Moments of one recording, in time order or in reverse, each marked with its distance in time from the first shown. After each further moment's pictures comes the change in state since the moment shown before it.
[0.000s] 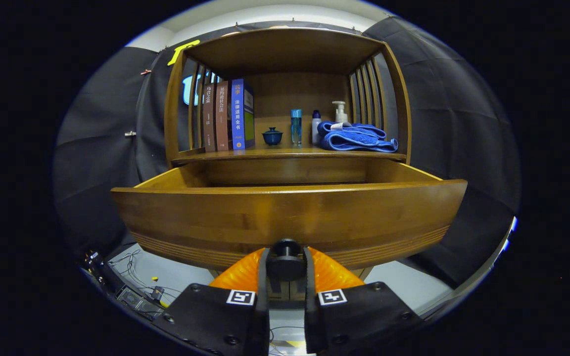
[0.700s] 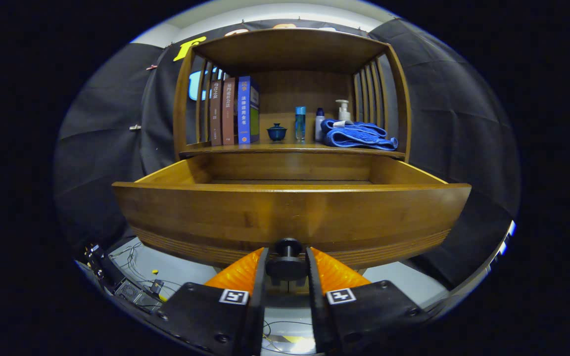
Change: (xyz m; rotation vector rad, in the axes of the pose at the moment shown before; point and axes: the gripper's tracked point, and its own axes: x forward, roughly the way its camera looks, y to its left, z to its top) arm -0.022 0.004 -0.011 -0.026 0.038 0.034
